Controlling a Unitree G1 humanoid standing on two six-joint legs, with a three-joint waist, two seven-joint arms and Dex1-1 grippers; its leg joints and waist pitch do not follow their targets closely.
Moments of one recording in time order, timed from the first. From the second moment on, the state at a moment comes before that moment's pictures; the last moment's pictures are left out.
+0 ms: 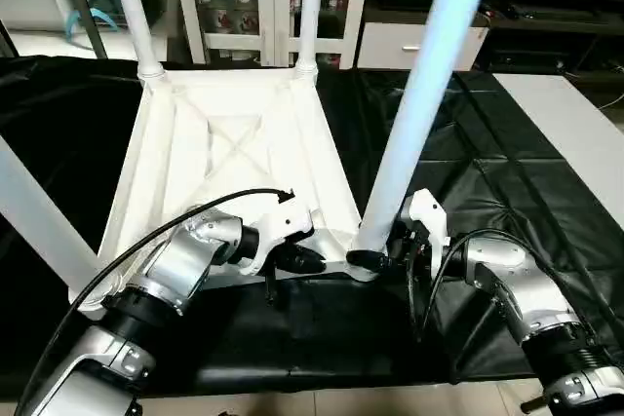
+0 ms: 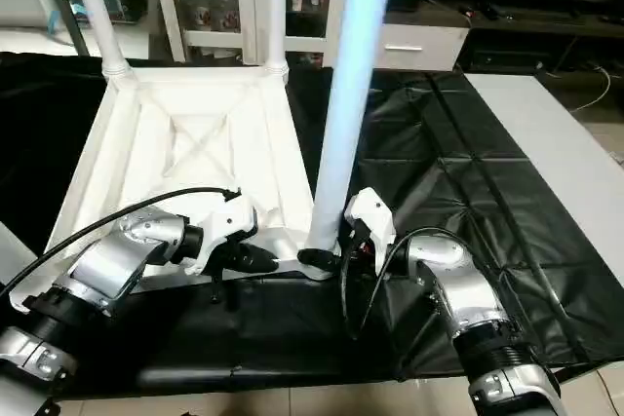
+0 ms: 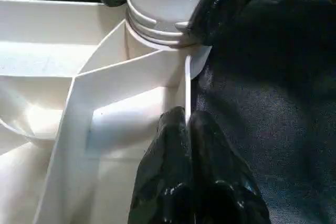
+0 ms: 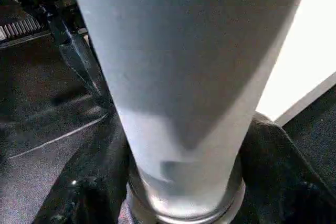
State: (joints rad) left arm -0.53 0.38 -0.39 0.35 0.02 0.33 -1.16; right arm -0.40 -0.38 0.20 0.48 0.22 0.09 1.06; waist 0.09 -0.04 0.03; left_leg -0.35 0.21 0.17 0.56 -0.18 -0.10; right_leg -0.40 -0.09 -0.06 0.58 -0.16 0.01
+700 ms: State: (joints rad) left arm -0.64 0.16 -0.32 0.59 0.07 0.37 -0.81; right arm -0.45 -0.11 0.04 0.61 0.17 0.13 0.42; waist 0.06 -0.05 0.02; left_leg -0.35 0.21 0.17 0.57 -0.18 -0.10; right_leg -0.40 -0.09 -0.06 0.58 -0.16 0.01
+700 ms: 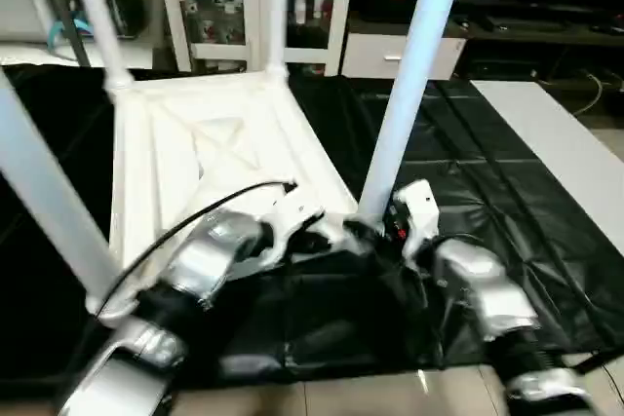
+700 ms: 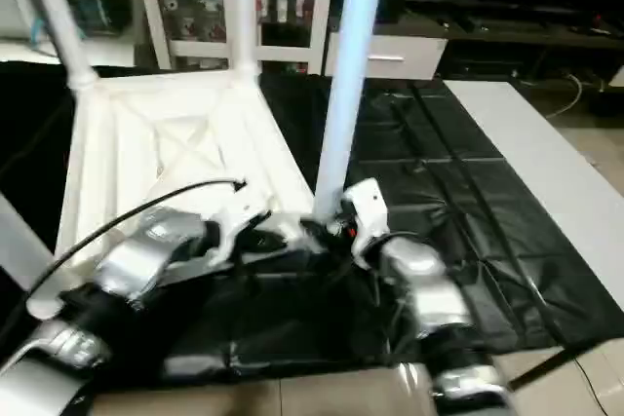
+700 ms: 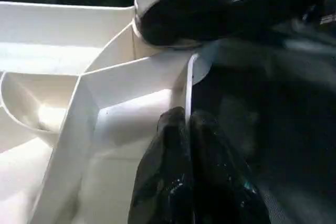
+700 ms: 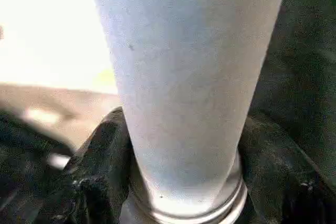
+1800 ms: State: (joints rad) left arm -0.72 0.14 -0.33 0.77 0.12 0.13 -0.68; right arm -0.23 -0.22 0.13 0.21 0.07 0.27 0.29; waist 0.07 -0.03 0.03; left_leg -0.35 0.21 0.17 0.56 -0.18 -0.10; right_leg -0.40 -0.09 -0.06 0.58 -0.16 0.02
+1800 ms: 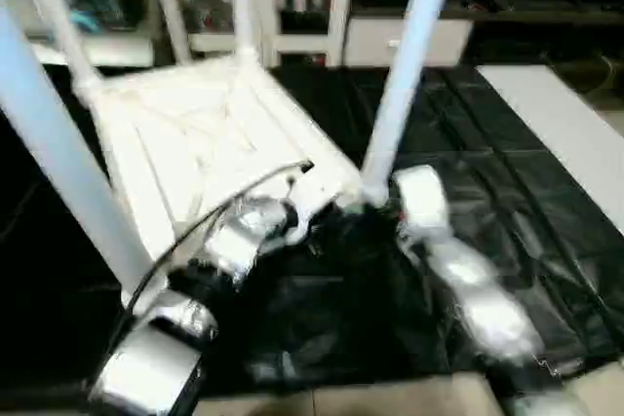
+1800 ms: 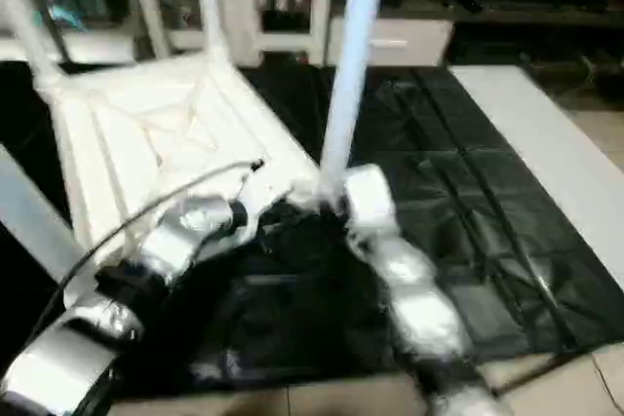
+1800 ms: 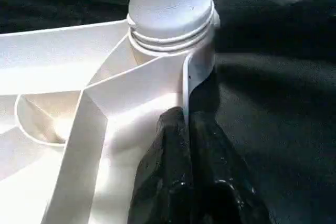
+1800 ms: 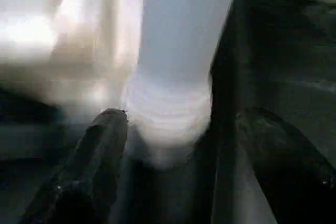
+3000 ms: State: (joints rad) left arm -0.57 0.25 -0.31 0.59 0.06 0.01 -0.95; right arm -0.09 -0.42 0.05 0.04 0.27 0.28 0.70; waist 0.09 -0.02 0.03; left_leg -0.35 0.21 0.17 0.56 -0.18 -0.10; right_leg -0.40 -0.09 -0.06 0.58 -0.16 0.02
